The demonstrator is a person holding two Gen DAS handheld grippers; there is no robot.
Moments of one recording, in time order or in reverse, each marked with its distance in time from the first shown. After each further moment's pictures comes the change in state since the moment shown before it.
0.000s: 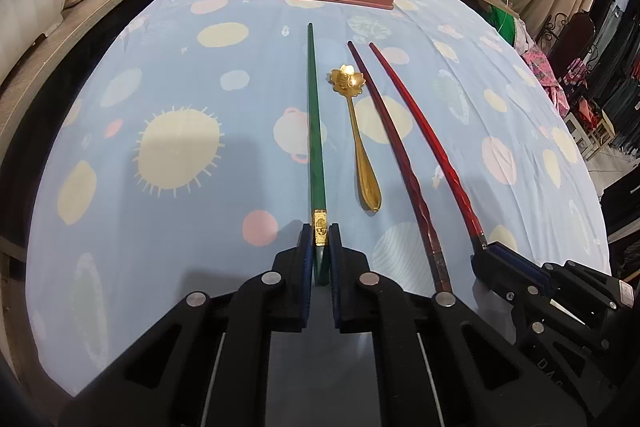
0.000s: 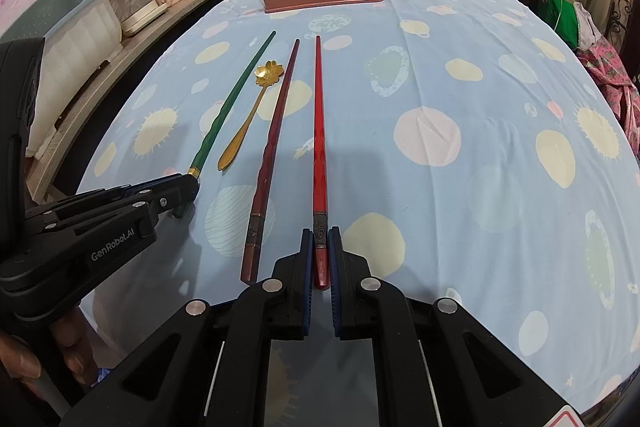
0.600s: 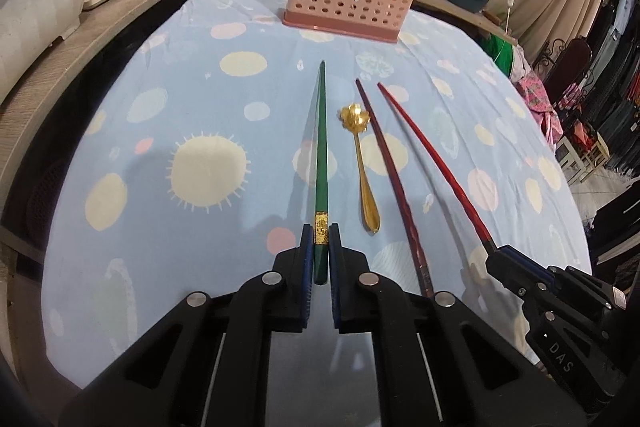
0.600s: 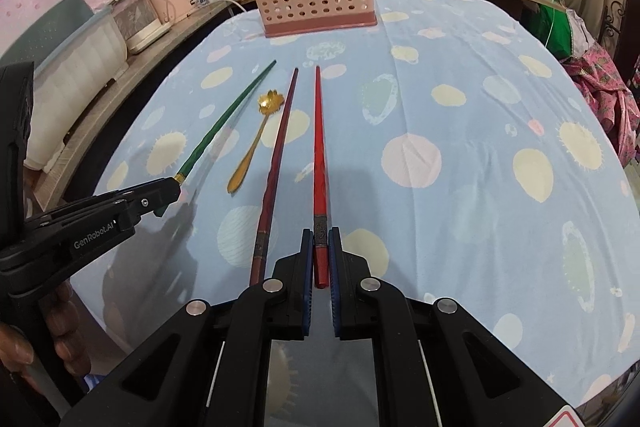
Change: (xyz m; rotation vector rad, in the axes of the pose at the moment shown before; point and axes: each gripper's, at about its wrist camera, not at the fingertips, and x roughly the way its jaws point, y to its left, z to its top) left arm -0.036 0.011 0.011 -0.049 -0.076 -0.021; right arm -0.028 -0.004 0.007 0.014 -0.065 0.008
